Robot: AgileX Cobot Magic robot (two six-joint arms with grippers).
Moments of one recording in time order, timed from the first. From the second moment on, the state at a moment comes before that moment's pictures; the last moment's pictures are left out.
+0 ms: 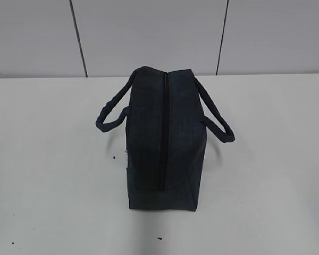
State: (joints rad) left arm -0.02 -0.02 -0.52 0.01 1.11 -0.02; right arm 0.10 -0.02 -0.50 0.02 1.16 -0.19
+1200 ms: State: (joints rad) left arm -0.02 -0.02 -0.52 0.01 1.11 -0.02; right arm 0.10 -0.02 -0.50 0.02 1.16 -0.19
